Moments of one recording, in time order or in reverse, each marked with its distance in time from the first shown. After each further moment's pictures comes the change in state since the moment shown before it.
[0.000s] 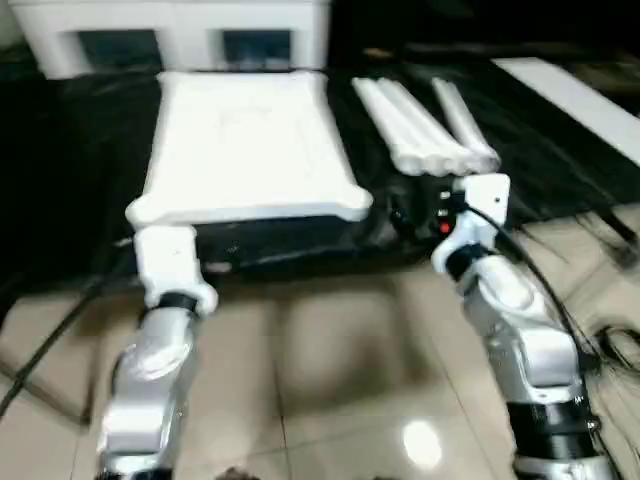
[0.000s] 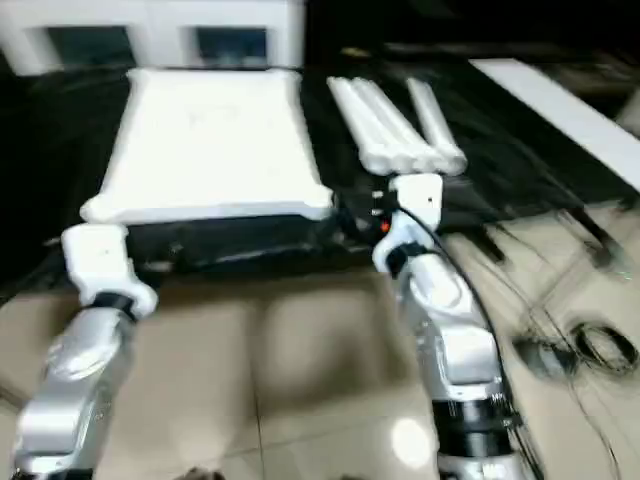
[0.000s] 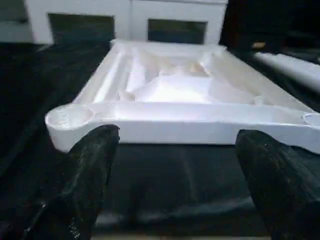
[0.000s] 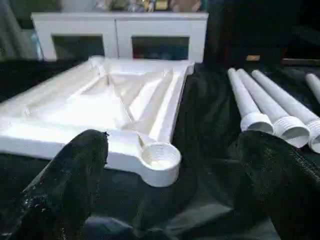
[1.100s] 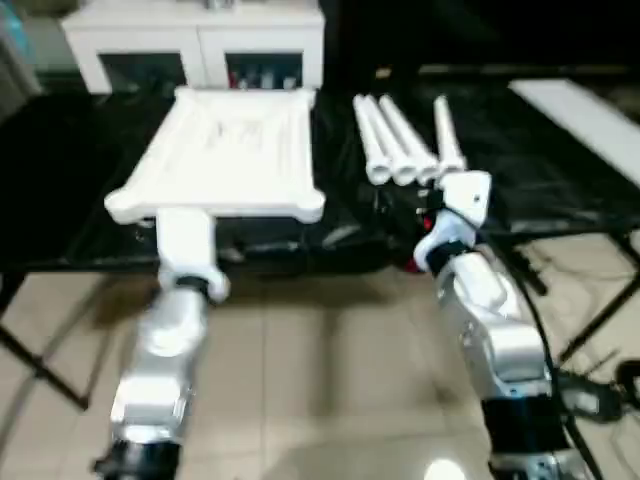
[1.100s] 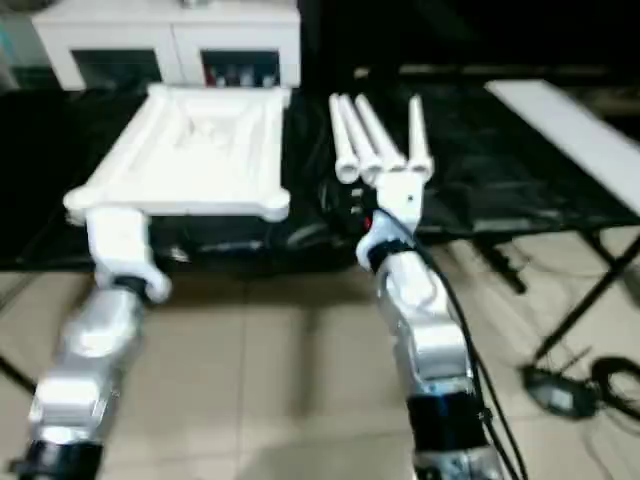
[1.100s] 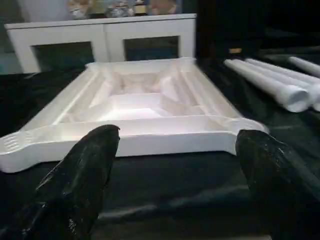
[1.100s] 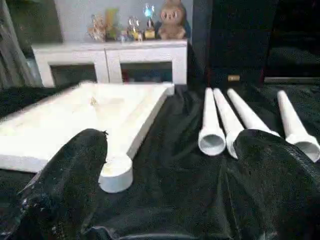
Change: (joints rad) left arm -0.059 0.049 -0.011 0.061 0.047 -0.010 -0.020; right arm -0.014 0.113 0.027 0.084 -0.077 -0.128 -0.047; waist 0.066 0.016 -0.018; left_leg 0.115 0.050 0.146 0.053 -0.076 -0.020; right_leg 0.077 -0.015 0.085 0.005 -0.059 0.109
